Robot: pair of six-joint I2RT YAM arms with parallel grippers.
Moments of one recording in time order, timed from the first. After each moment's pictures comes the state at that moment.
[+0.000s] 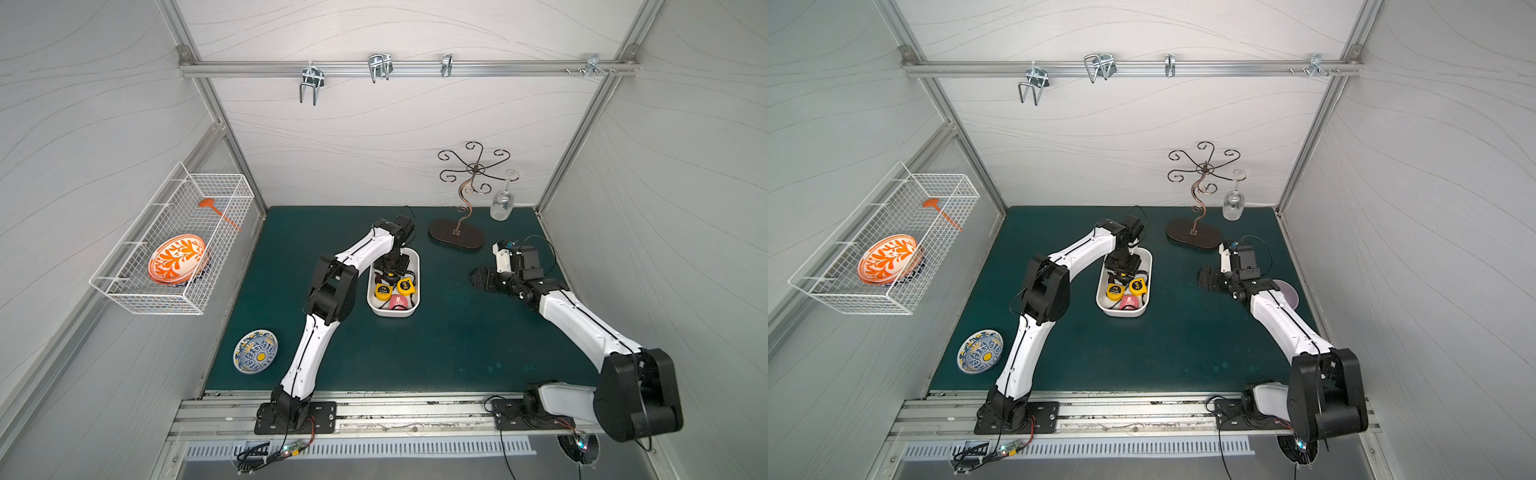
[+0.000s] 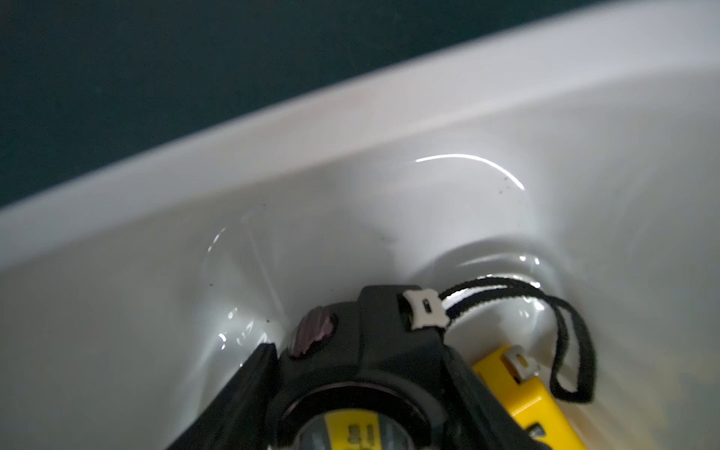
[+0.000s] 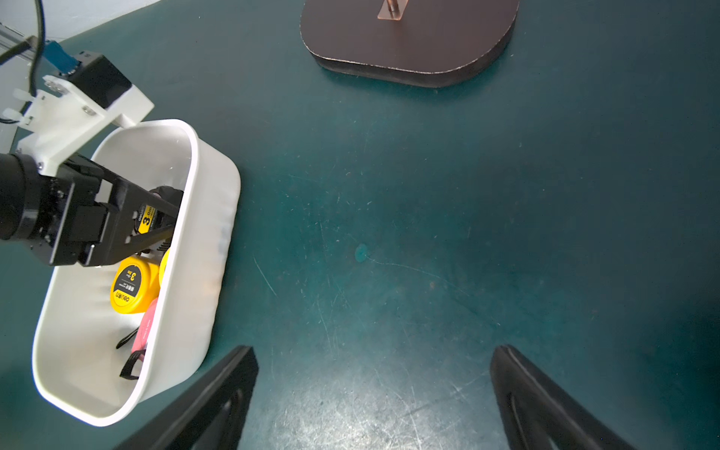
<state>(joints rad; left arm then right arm) -0.53 2.38 2.07 -1.12 -0.05 -0.20 0.21 1.27 0.79 -0.34 -0.21 0.25</state>
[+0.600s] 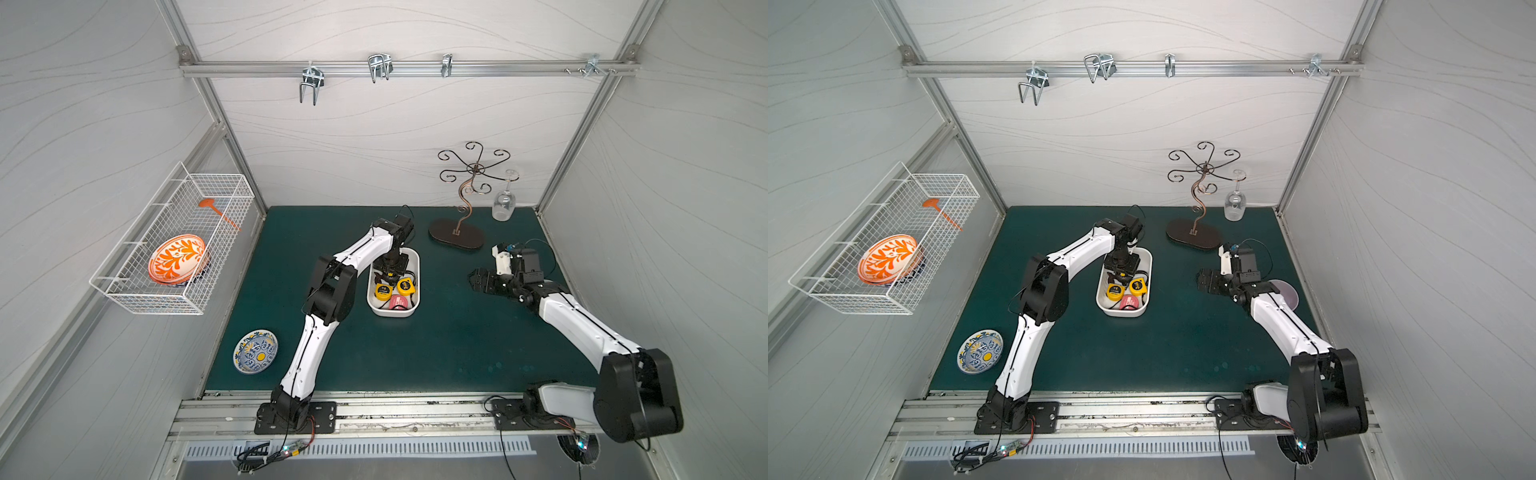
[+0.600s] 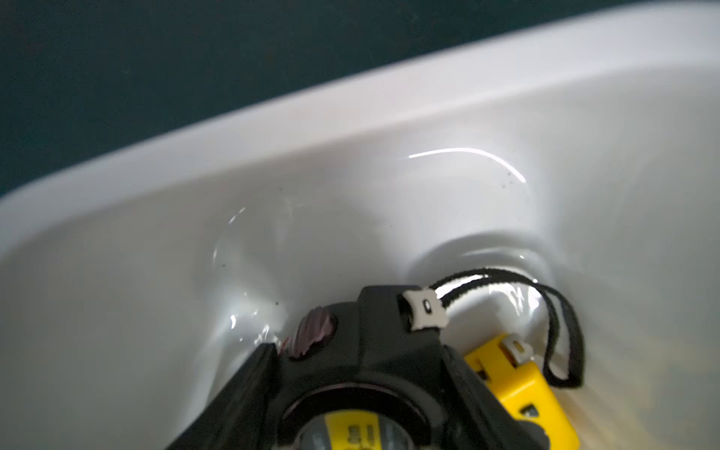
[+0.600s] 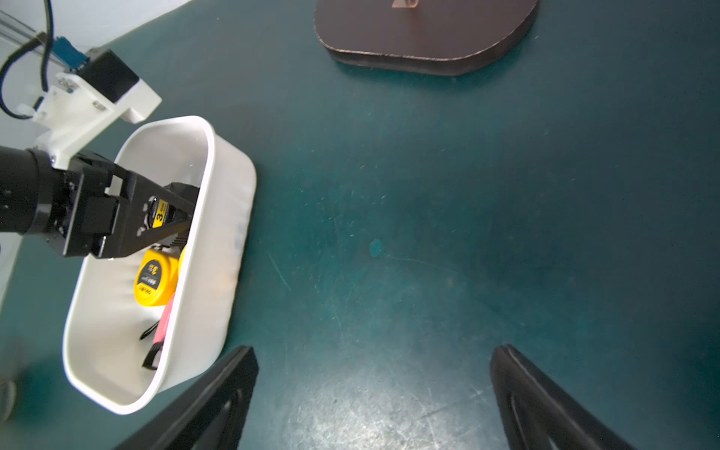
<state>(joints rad) -0.52 2.32 2.03 -1.12 -0.05 -0.25 0.20 1.24 0.72 -0.26 -0.29 0.28</state>
